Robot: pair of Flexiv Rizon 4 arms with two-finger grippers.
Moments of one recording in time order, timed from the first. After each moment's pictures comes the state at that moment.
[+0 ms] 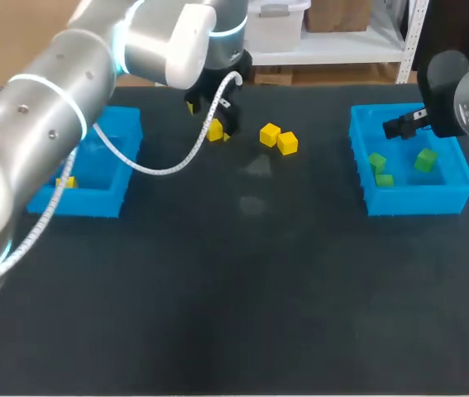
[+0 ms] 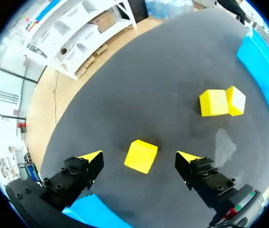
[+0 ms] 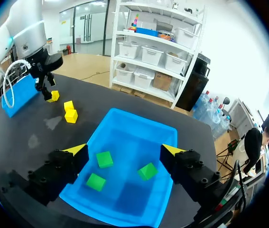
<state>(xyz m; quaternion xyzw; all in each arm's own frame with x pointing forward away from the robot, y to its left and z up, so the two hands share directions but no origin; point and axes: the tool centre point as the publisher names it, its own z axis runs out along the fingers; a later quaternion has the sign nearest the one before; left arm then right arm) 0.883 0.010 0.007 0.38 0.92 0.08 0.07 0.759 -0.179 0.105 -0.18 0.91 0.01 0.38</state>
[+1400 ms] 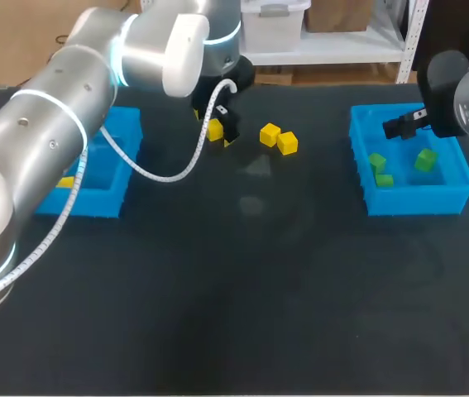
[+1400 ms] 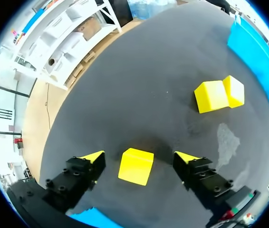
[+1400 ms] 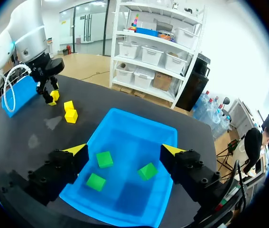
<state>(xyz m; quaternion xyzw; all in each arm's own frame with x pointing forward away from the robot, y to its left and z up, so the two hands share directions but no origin) 0.887 0.007 -0.010 0.43 0.90 0.05 0.08 0.759 -0.179 0.105 -0.18 0.91 0.01 0.38</state>
